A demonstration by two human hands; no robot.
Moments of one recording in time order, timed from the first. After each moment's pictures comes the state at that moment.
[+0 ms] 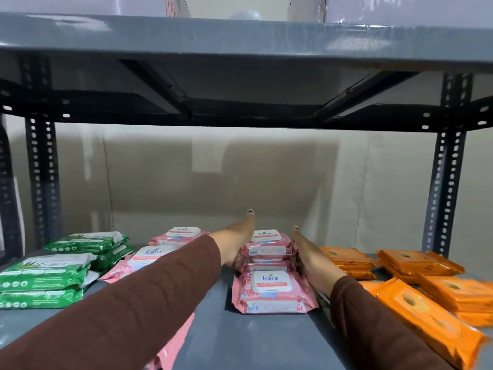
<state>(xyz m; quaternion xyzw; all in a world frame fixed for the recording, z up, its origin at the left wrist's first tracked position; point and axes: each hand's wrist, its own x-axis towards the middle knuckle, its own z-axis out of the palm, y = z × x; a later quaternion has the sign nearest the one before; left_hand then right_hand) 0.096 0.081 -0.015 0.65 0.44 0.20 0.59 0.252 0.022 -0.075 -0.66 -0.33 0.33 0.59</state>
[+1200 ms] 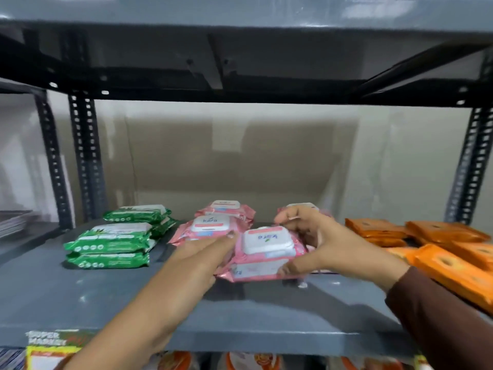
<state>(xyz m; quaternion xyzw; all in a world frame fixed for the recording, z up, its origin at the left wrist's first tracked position) -0.132 -0.017 -0.051 0.67 0.31 0.38 0.56 0.107 -0.074 -0.037 -0.55 -0.66 0.27 0.44</state>
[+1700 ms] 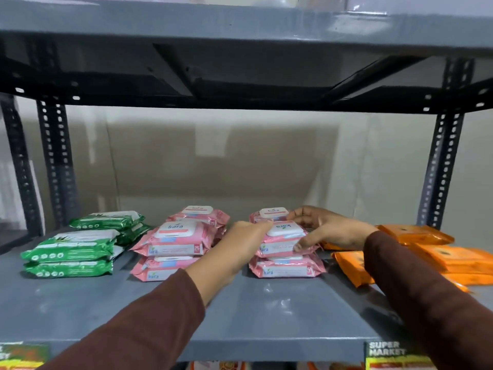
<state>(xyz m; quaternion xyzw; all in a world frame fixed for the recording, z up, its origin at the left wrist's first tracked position) 0.024 0.019 -0.050 0.70 0.31 0.31 0.57 0.251 -0.040 -0.037 -0.62 -0.59 0.34 0.39</state>
